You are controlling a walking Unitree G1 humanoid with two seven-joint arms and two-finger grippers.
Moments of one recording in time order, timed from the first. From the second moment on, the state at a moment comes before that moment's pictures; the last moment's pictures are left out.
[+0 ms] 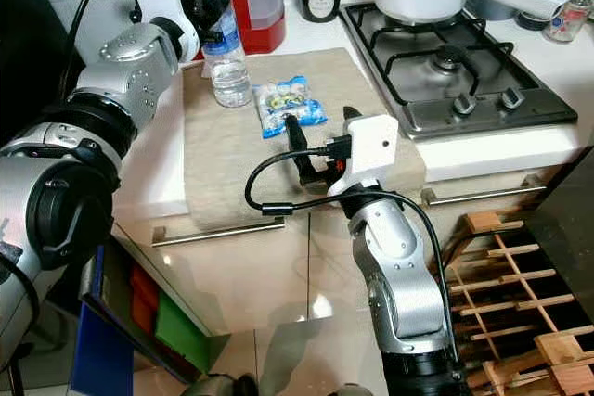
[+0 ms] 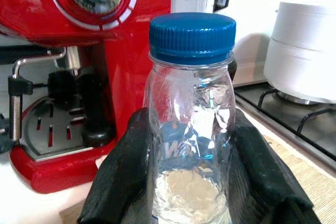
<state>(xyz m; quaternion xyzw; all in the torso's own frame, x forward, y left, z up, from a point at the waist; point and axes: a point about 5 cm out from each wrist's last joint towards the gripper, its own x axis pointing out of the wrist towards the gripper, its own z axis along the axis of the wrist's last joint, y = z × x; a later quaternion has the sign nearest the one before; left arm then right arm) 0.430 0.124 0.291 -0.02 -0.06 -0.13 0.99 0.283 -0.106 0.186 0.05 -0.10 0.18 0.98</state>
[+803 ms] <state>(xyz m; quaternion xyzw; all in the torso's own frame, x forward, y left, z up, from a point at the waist) 0.376 0.177 0.291 0.04 -0.27 -0.08 0.96 0.330 -0.151 0.203 0.00 -0.17 0.02 0.99</state>
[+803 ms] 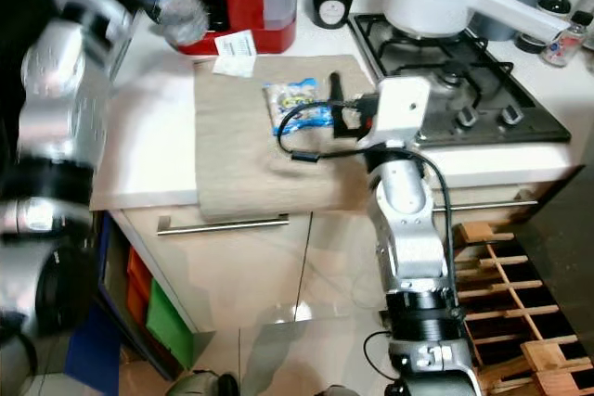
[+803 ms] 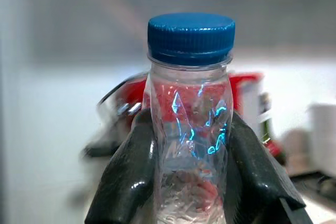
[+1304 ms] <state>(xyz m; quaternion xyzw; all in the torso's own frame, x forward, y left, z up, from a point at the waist) 0.352 0.146 0.274 0.08 -0.25 -0.05 0.96 0.329 -0.135 0.195 0.01 -0.16 0.05 0.99</state>
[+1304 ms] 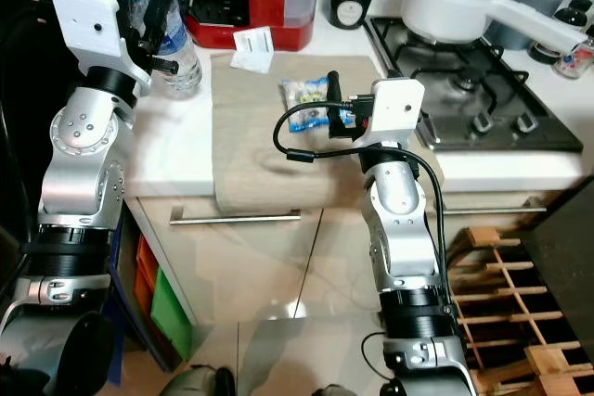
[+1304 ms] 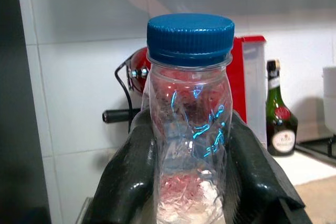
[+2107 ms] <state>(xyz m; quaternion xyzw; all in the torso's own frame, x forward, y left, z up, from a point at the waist) 0.340 0.135 0.252 0.06 -0.21 -0.05 0.97 0.328 -0.123 0.183 0.01 -0.15 0.09 0.99</state>
